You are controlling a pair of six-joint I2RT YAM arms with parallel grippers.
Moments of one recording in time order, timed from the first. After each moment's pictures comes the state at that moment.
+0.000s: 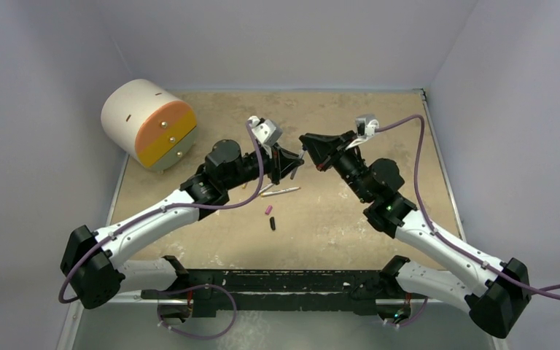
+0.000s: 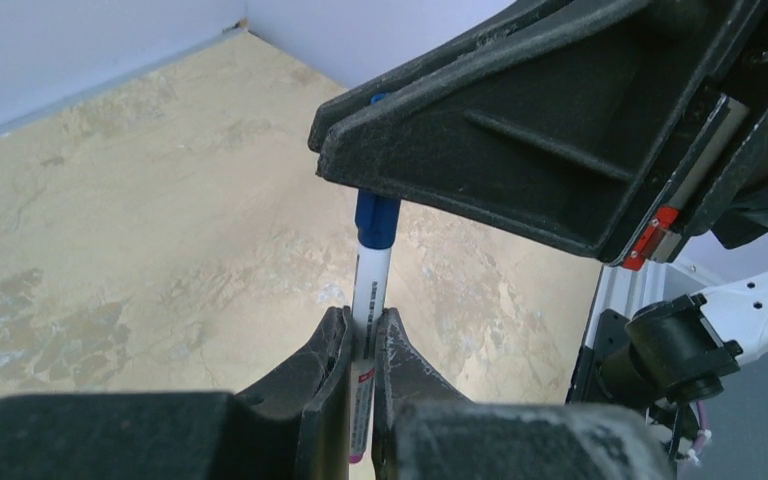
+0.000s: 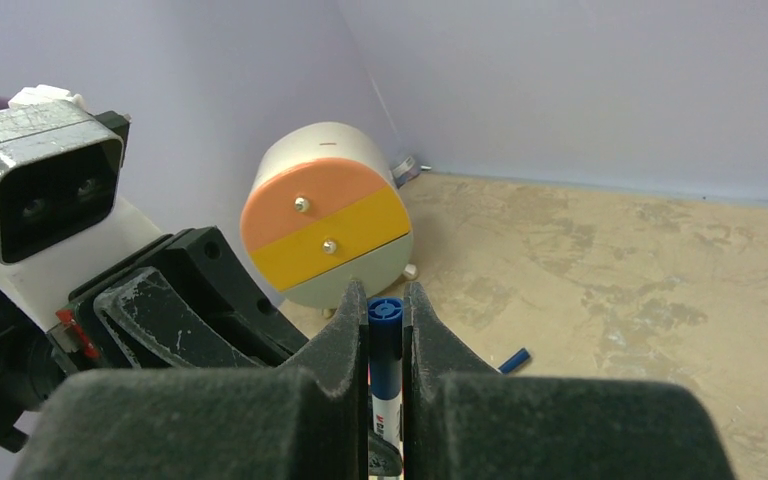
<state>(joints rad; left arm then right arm) -0.79 1.20 0.92 0.28 0.24 -0.24 0.74 0.97 0.75 0.44 0.06 0.42</state>
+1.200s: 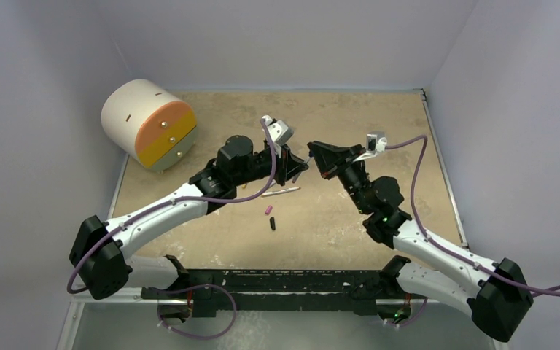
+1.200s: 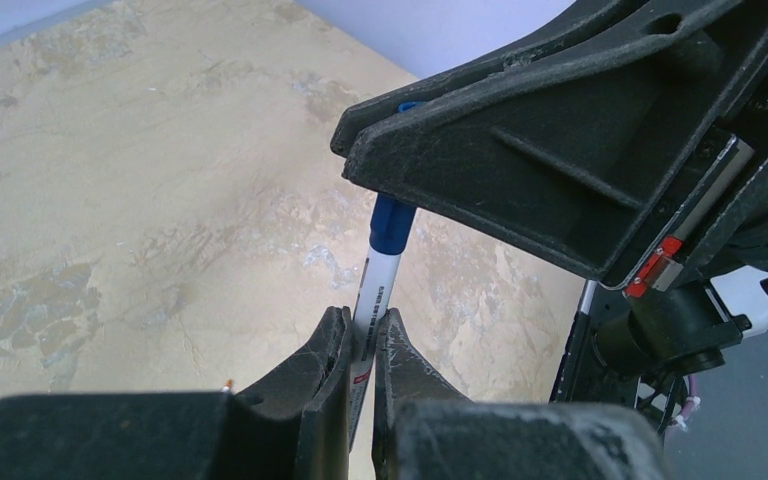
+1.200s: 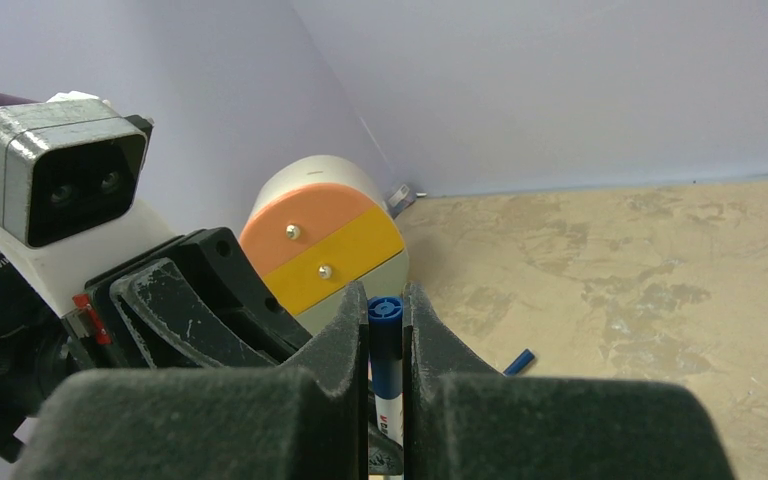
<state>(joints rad) -0.80 1.29 0.99 0.19 0.27 -0.25 0.75 0.95 0.53 0.68 0.15 0.51</state>
